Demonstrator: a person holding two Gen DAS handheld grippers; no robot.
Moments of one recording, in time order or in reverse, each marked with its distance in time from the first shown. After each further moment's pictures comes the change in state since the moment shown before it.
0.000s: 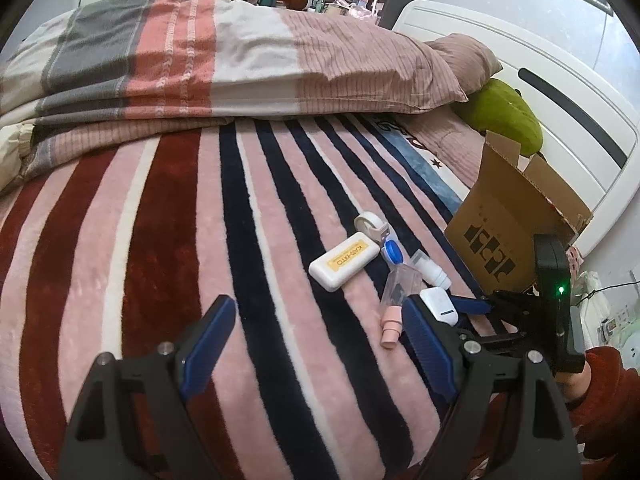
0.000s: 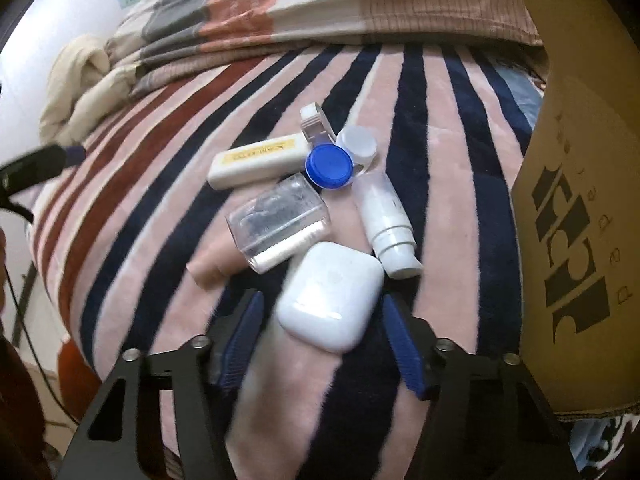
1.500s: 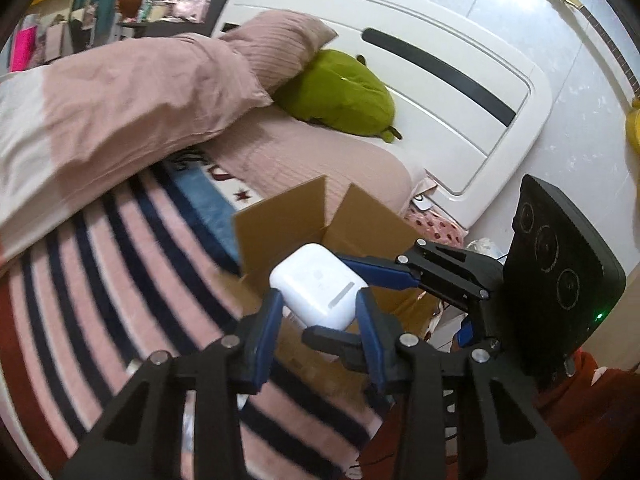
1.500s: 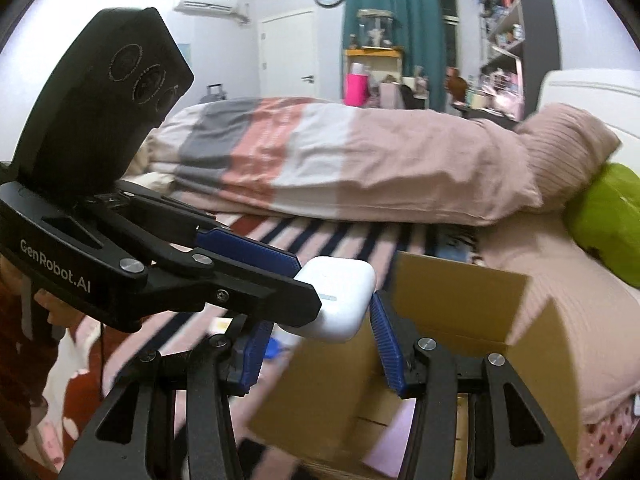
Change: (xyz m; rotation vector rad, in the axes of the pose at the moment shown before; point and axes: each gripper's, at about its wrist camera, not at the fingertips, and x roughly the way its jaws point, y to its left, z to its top) left arm 0.040 -0.209 0.143 0.307 0.113 -0.446; right arm -0.169 -0.077 0.065 -0.113 -0.415 -0.007
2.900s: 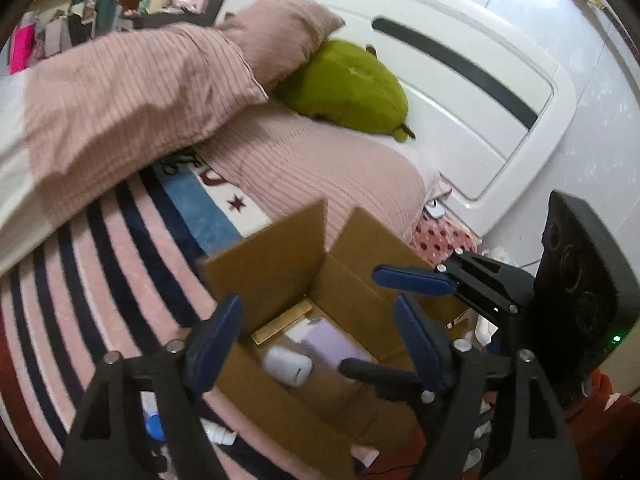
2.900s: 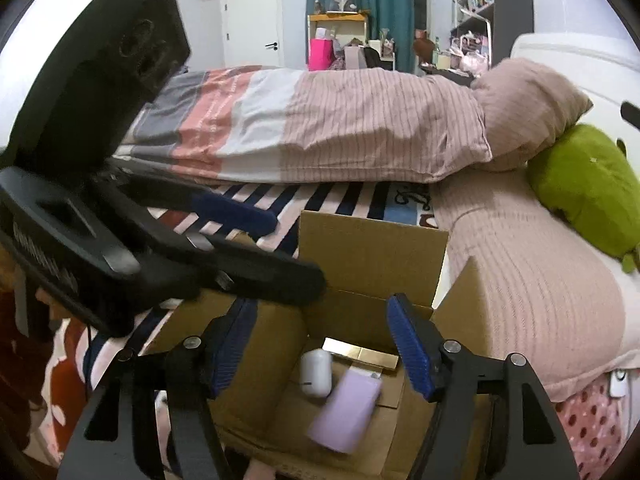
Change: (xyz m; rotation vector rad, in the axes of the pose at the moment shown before) left arm 0.032 -0.006 0.029 -0.025 0.006 0.052; right arm -0.007 -0.042 -0.002 0.018 0.130 -0.076
